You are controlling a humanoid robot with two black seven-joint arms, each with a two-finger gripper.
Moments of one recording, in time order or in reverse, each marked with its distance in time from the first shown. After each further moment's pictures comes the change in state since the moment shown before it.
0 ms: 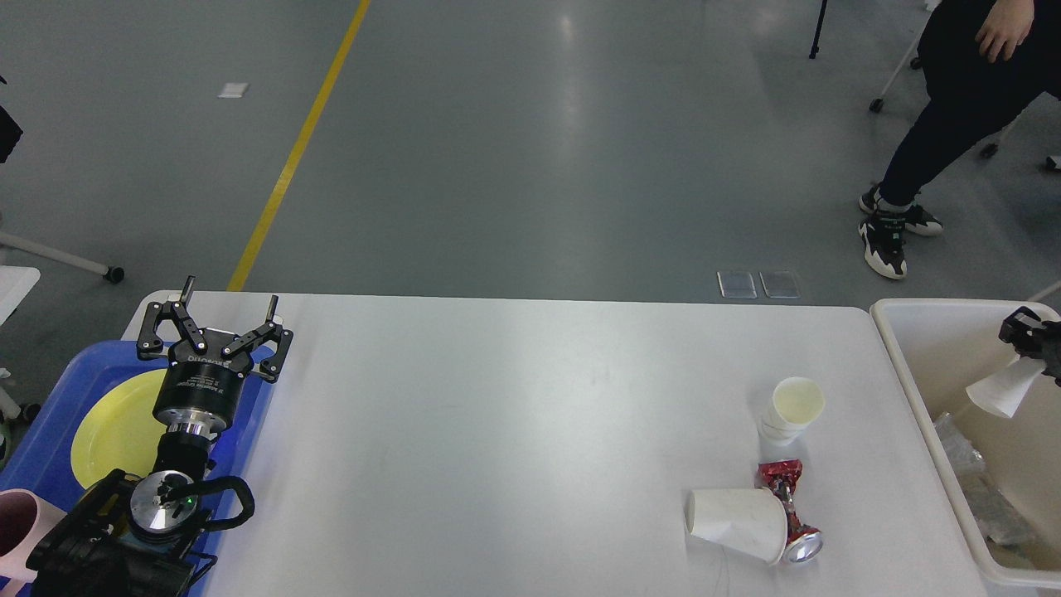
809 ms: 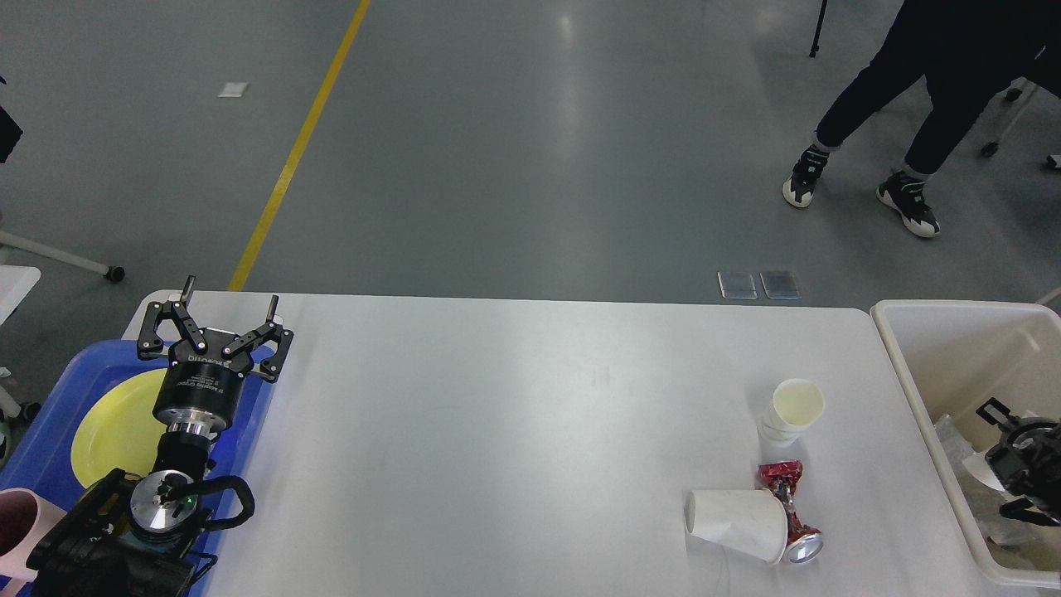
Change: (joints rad) left arm 0.000 0.000 0.000 0.000 0.000 0.000 0.000; right arm -0.411 0.192 0.057 -0.247 -0.007 -0.389 0.001
